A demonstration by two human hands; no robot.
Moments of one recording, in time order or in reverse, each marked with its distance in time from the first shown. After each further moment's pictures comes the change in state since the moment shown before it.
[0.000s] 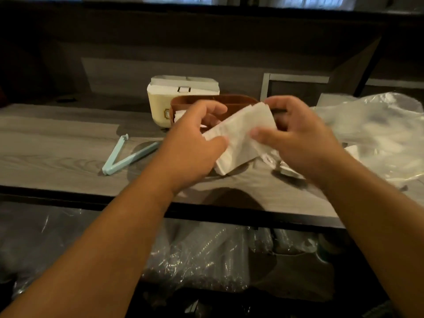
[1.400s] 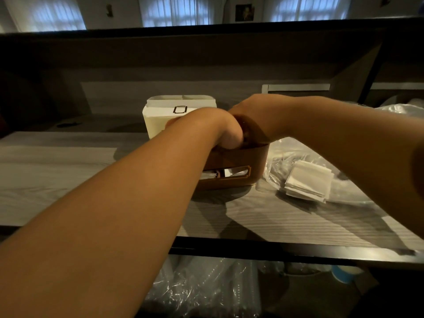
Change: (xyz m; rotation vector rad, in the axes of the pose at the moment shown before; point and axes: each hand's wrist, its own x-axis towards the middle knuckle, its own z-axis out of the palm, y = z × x) left_hand 0.138 0.036 0.032 0.722 -0.482 -0.475; right_hand 0.136 -0.025 -0.003 -1.248 -0.464 -0.459
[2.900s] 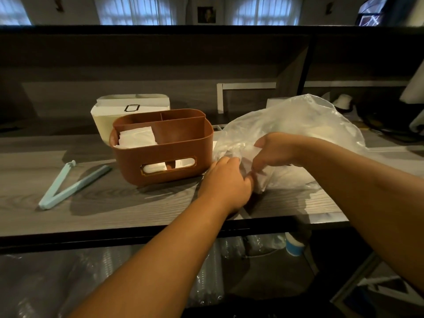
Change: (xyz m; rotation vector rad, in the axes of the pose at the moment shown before) left_hand -0.015 0.040 0.158 -0.120 0.303 0.409; right_hand -0.123 0.045 0.065 0.669 -0.195 0.715
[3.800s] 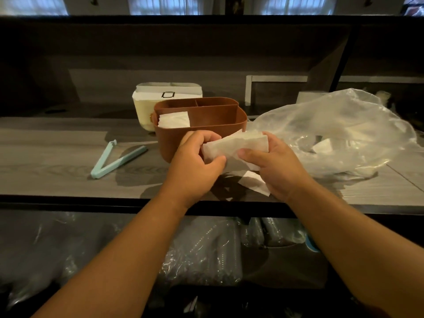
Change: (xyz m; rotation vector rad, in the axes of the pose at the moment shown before) left_hand -0.077 -0.068 -0.061 -0.555 0.403 0.074; right_hand -0.048 -0.055 0.093 1.143 0.196 -0.316
